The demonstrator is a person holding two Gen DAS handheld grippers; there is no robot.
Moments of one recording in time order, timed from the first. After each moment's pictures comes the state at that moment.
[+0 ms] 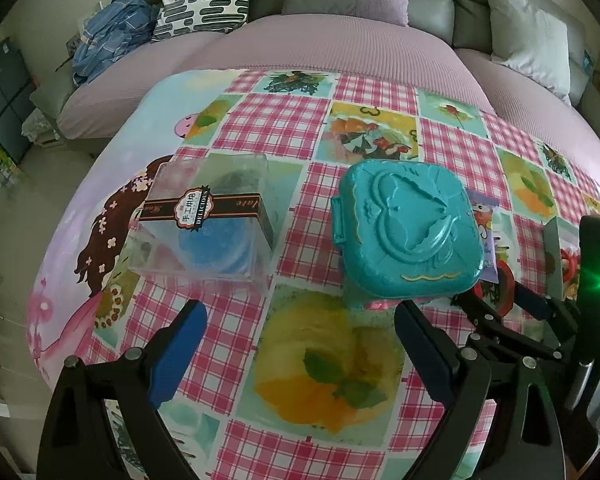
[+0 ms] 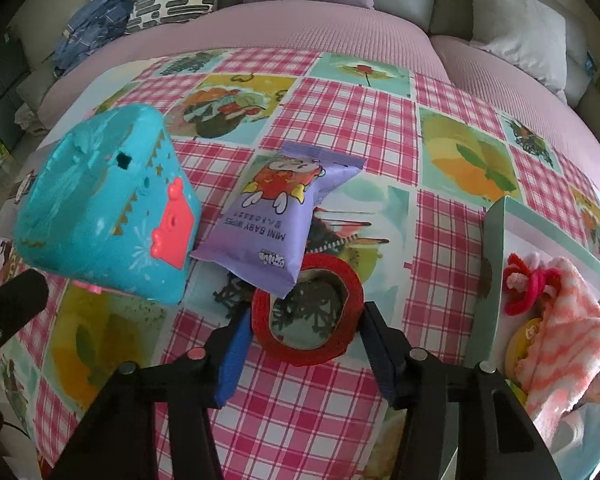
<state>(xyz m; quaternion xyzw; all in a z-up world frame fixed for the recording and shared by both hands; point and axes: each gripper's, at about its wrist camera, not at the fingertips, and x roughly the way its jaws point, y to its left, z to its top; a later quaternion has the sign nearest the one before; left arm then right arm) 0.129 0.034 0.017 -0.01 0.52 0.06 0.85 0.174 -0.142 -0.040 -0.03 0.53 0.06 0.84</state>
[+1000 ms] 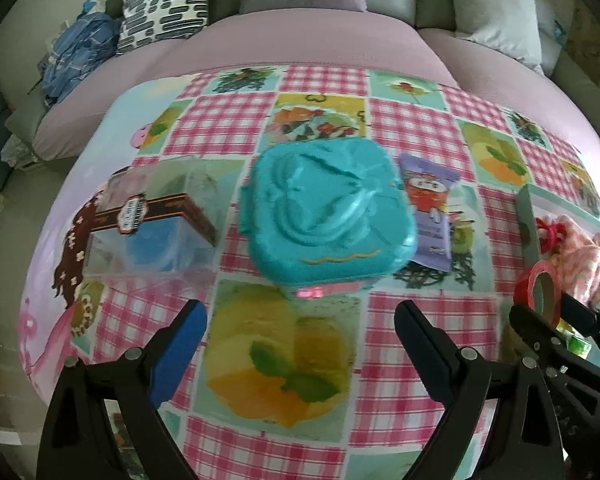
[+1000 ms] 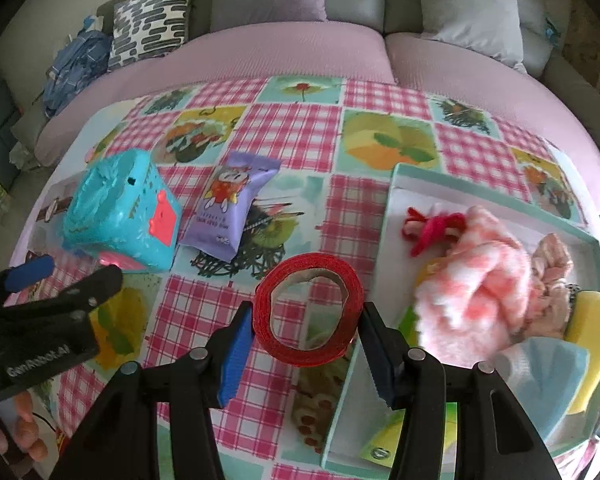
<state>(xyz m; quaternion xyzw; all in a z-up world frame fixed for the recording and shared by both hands) 0.128 -0.006 0.011 0.02 0.53 0.01 0.85 0.123 -0.197 0.004 0.02 0.52 0.04 0.85</state>
